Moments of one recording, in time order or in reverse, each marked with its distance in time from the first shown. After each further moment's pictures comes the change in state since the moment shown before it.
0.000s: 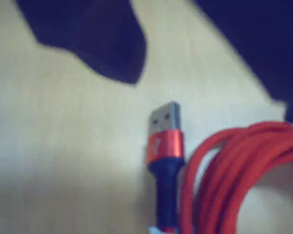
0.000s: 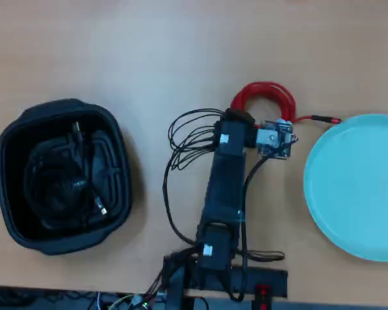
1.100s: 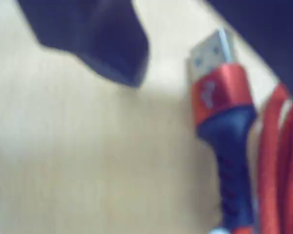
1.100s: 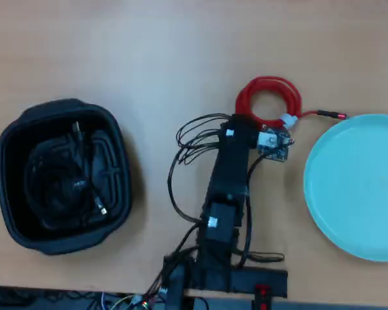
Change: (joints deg) arm 1.5 -9.6 12.6 -19.2 0.3
